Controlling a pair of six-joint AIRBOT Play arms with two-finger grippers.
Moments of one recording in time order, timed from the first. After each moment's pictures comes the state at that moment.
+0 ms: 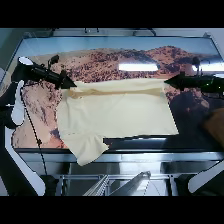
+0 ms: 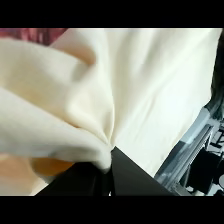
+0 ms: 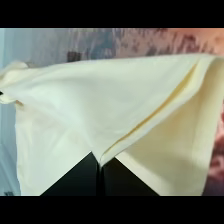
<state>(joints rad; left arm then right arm) 0.16 -2.17 1.98 0.71 -1.65 -1.27 -0.38 -2.00 1.58 -0.41 1.37 0.89</state>
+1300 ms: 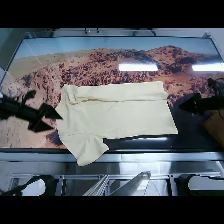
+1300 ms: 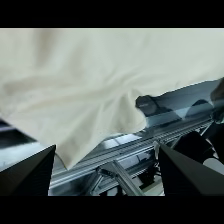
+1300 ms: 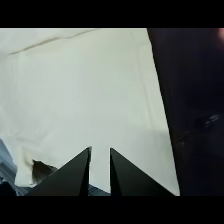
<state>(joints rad) 0.35 -1.28 0.89 0.95 -1.57 -1.49 -0.55 -1.53 1.04 -0.71 1.40 0.99</state>
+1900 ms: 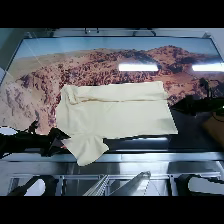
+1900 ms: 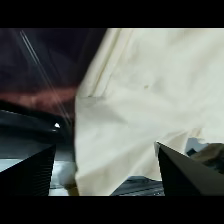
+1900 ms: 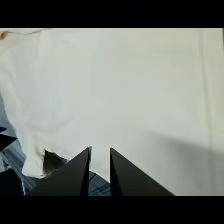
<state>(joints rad) 0.39 -1.08 0.38 0.88 -1.19 -1.55 -0.47 -1.47 0.95 -0.60 1.39 0.90</state>
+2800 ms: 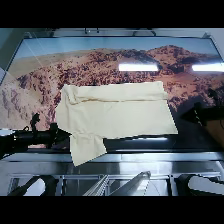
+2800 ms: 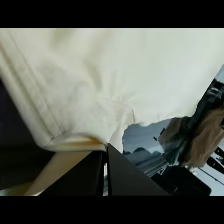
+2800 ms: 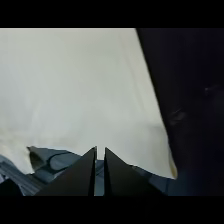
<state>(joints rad) 0.43 -1.08 0.36 0.62 -1.24 -1.21 -0.61 -1.42 0.89 -0.80 1.40 1.08</state>
